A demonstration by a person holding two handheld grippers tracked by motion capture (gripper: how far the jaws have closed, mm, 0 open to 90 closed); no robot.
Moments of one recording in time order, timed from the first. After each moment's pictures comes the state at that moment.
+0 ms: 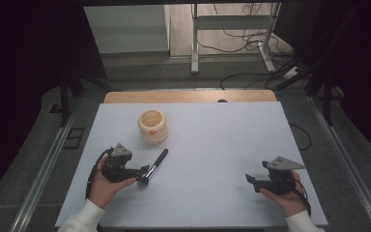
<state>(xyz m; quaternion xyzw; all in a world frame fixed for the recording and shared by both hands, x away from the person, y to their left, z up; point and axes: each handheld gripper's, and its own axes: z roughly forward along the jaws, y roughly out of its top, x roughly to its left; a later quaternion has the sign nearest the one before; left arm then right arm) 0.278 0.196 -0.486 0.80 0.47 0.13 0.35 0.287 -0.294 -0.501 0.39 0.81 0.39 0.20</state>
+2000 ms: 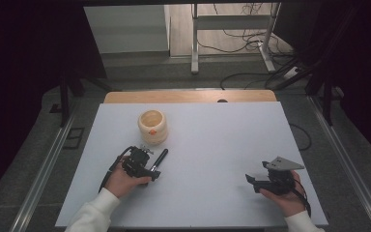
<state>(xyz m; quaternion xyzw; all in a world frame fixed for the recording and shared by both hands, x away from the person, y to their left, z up) 0.313 0.153 -0.510 0.86 0.46 0.04 0.21 0.287 -0.293 -0.502 0.39 0.82 0.38 0.20</state>
